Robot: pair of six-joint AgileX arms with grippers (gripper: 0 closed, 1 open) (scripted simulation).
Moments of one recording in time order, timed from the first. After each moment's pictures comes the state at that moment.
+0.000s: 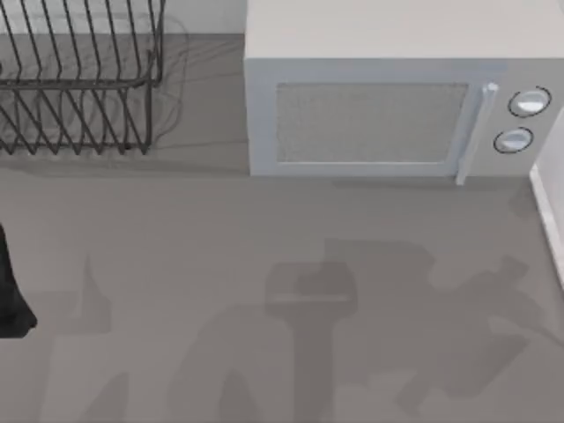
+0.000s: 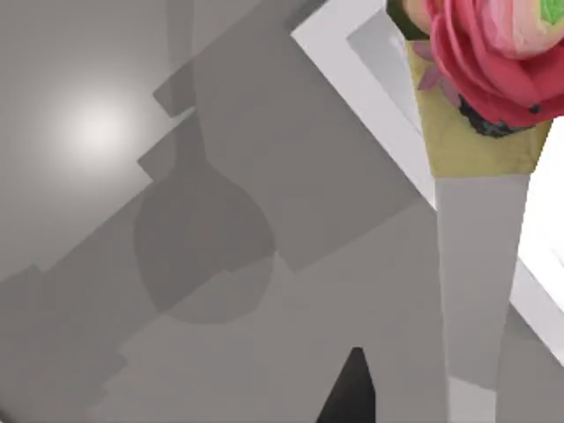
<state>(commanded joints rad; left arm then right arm) 0.00 0.00 0.00 0.00 0.00 0.00 -0.11 1.71 1.38 -1.32 -0.01 -0.96</state>
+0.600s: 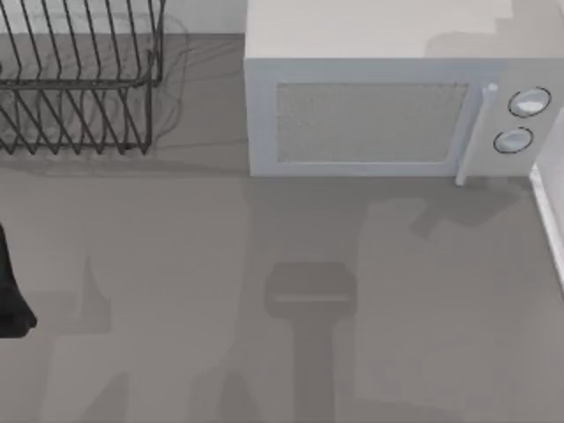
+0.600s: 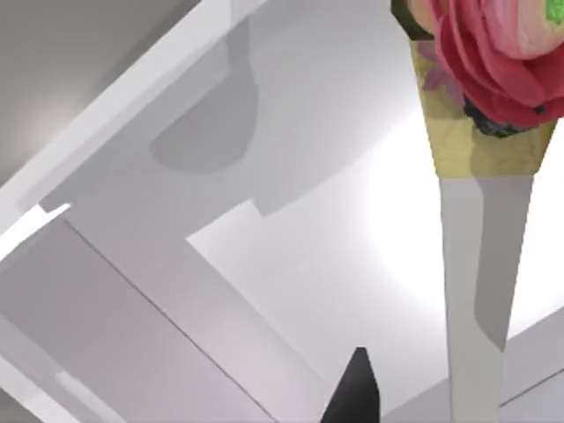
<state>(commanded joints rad) 0.00 0.00 0.00 0.00 0.00 0.00 -0.14 2.46 2.47 -1.63 -0.01 -0.98</state>
